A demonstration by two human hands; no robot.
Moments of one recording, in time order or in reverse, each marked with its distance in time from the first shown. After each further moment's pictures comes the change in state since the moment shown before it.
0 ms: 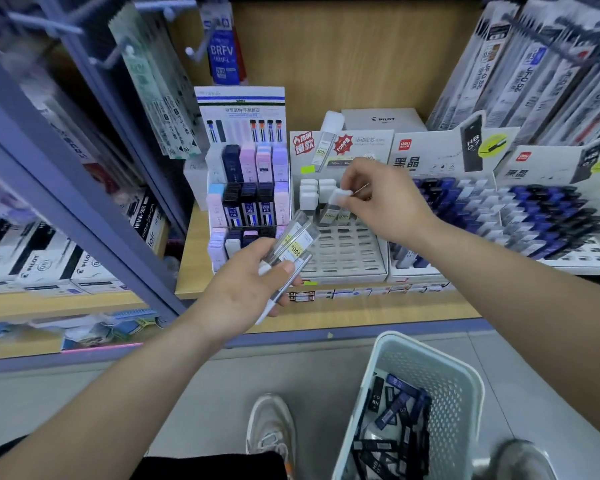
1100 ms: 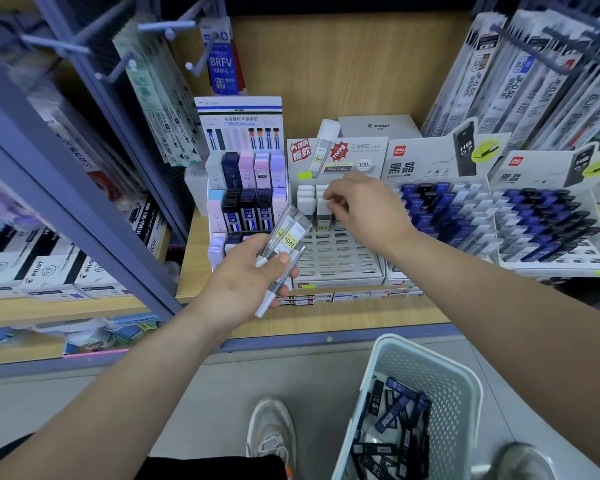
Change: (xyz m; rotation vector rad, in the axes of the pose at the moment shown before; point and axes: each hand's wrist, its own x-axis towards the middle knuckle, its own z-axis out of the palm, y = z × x) left_hand 0.008 0.005 0.001 -0.060 0.053 -0.012; right_hand 0.007 0.004 0.021 -0.328 0.050 -0.174
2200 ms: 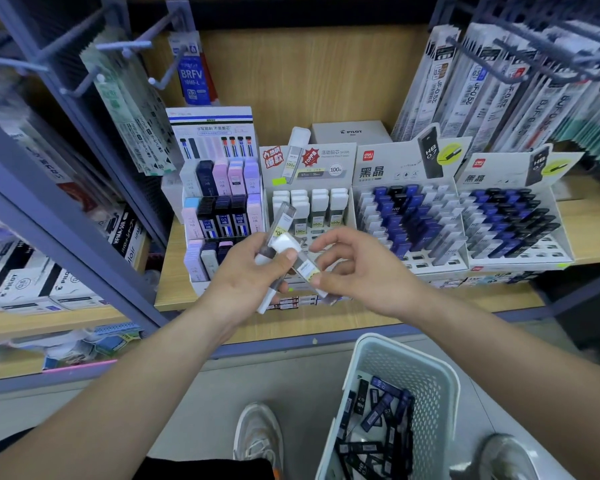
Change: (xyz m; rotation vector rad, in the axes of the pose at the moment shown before) left_hand 0.012 0.006 0.031 -0.039 0.012 0.079; right_hand -0.087 -0.031 -0.042 0.943 -0.334 0.406
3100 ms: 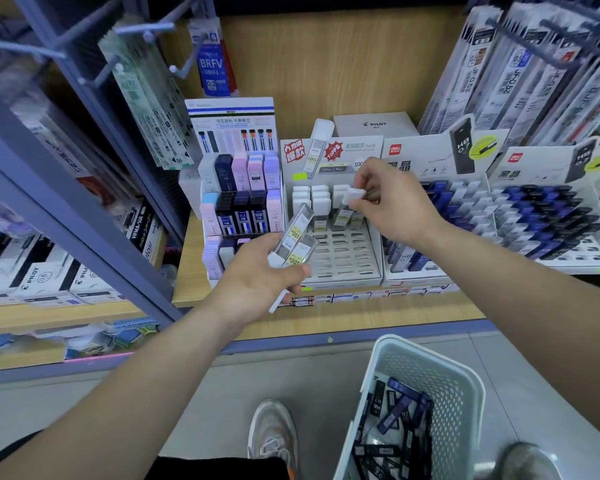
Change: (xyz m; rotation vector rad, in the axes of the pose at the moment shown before) left_hand 0.002 -0.001 -0.016 0.110 -0.041 -0.034; right_hand 0.084 0.000 -0.046 -0.577 0.319 -0.215
